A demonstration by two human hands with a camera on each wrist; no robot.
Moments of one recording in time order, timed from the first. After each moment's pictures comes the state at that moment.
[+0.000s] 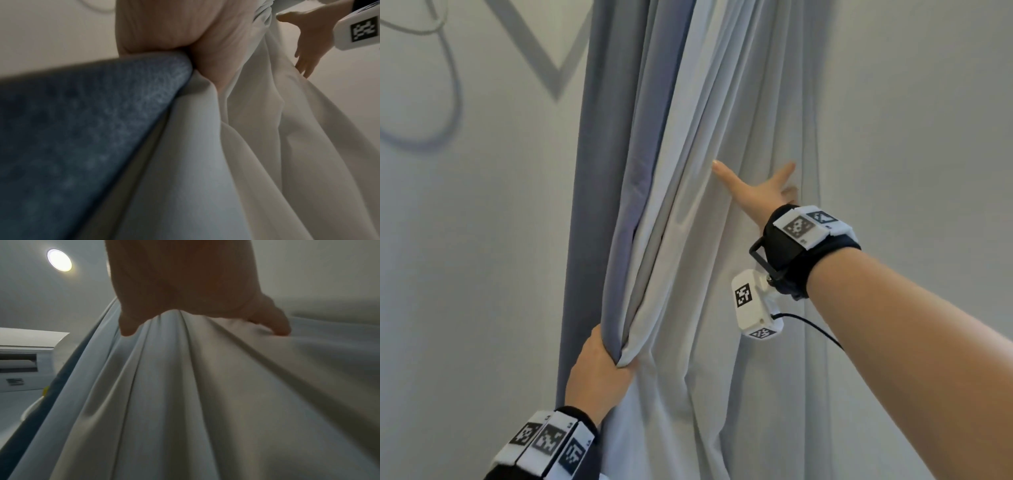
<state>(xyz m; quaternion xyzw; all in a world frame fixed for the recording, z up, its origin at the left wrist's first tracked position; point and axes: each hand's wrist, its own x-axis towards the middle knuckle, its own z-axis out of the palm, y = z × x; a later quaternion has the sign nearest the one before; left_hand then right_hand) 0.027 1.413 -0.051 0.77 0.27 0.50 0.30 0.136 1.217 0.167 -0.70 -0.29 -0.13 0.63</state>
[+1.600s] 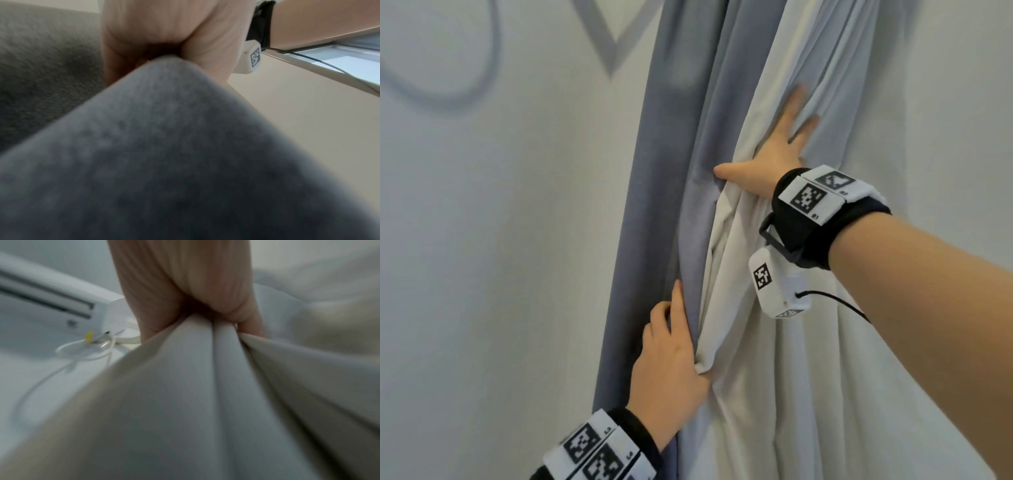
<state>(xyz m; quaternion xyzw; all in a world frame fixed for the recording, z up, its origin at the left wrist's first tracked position) 0.070 1.494 -0.001 0.83 0.15 0.52 0.11 0.136 1.395 0.230 -0.70 -0.38 -0.32 0.51</state>
